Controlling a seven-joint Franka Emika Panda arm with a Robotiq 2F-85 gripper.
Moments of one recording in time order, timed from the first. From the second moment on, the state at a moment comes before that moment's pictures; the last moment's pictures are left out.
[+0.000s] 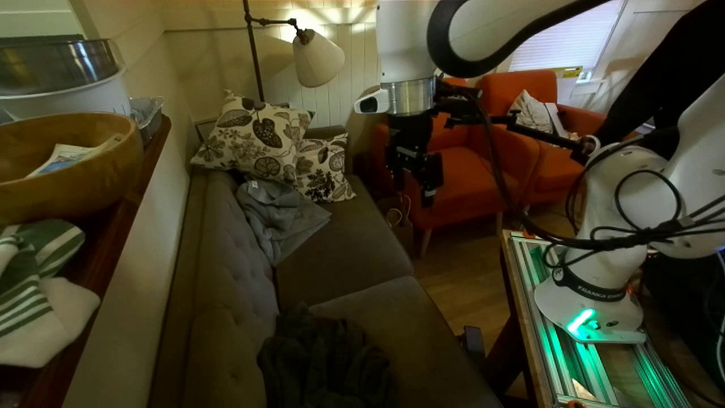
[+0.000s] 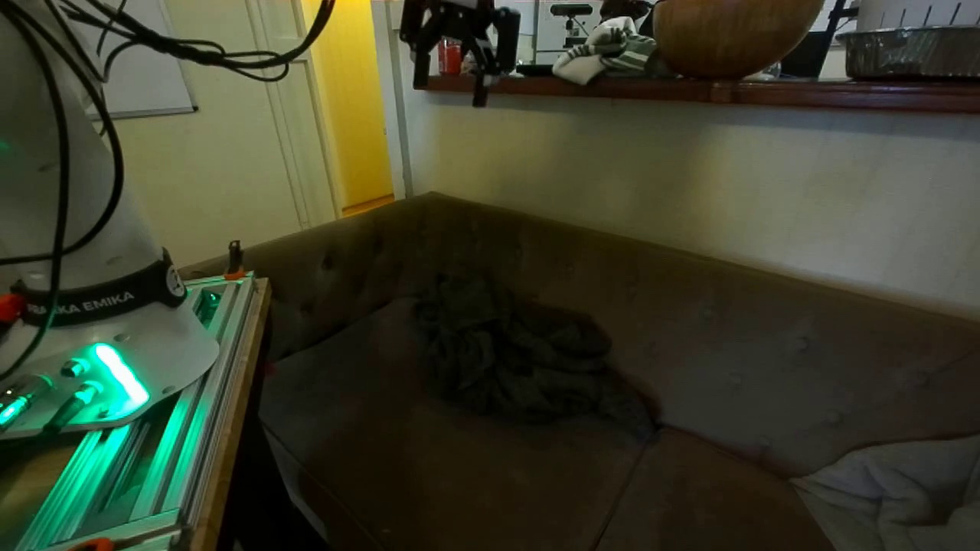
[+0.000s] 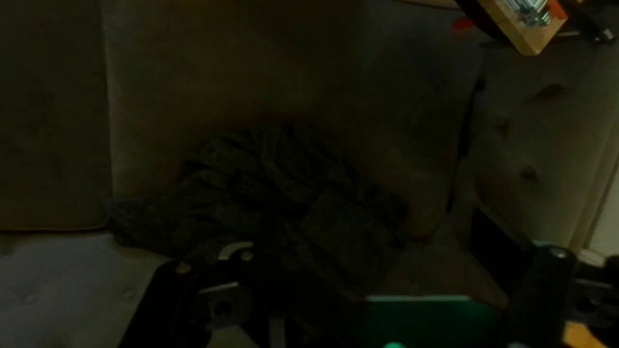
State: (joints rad) arm 0.14 -0.34 -0.14 -2.35 0.11 1.86 -0.69
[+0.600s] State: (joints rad) arm 0.13 -0.14 -0.18 -2.30 0.24 1.87 -0.83
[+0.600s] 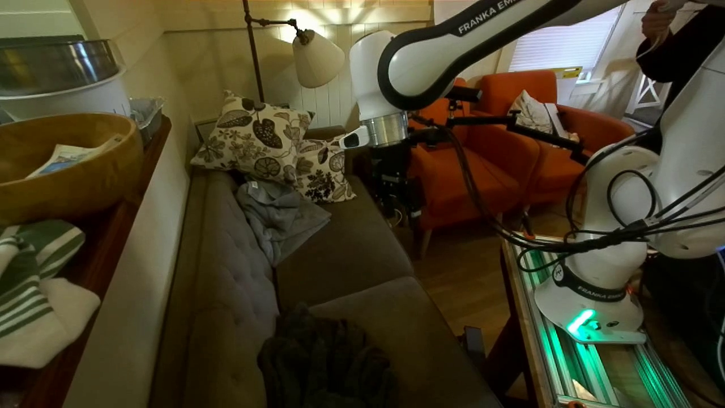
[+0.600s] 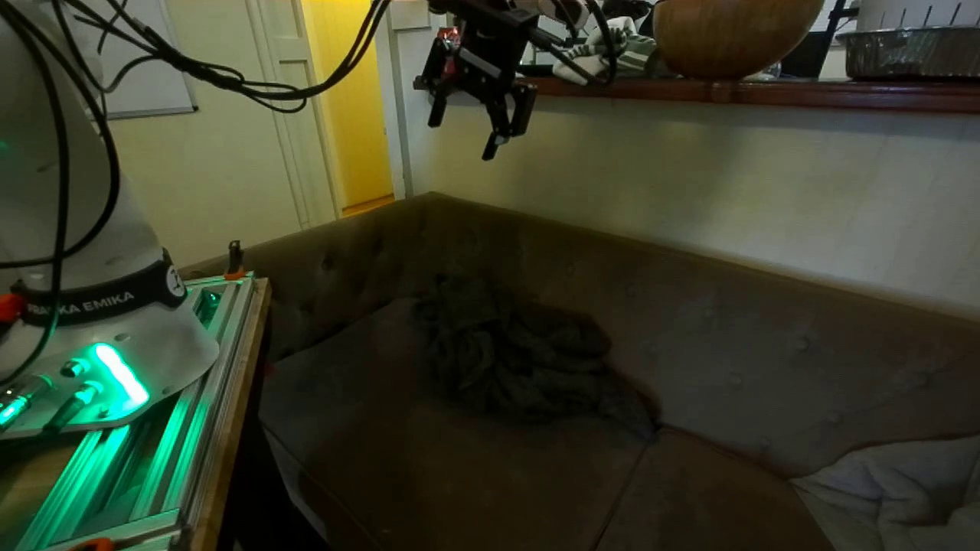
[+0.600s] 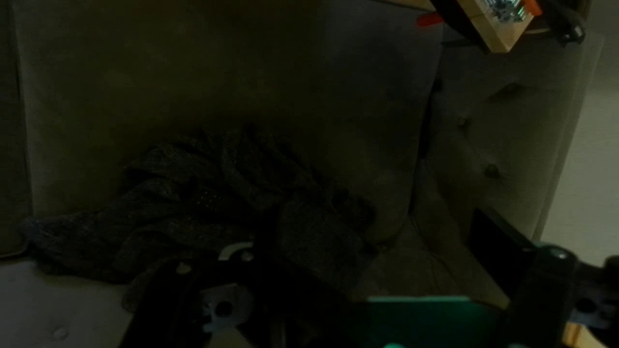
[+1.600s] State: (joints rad) arm 0.02 0.42 -0.03 -1.98 -0.17 1.86 -1.10
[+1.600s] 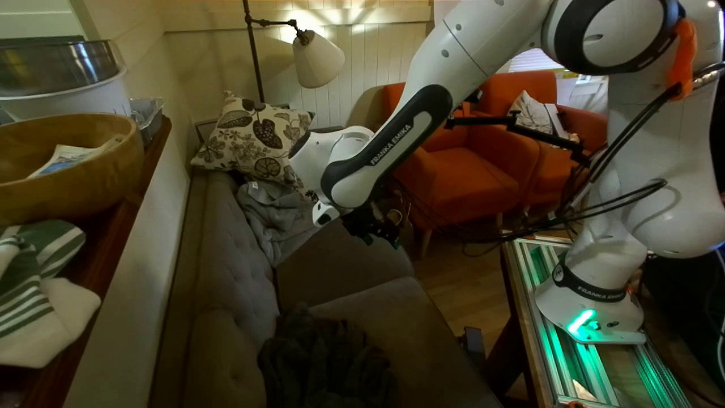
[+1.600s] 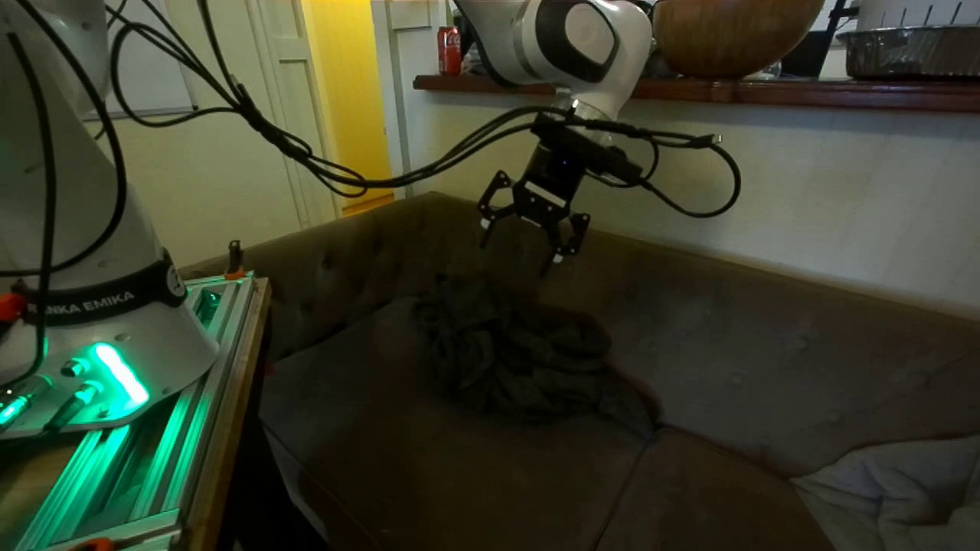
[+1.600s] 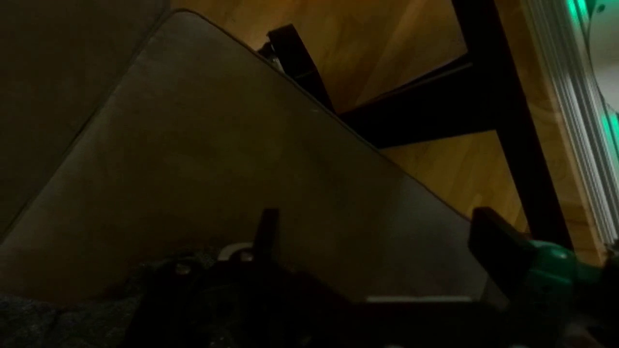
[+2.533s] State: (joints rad) arm 0.03 0.54 0.02 -1.81 -0.36 1.79 -1.13
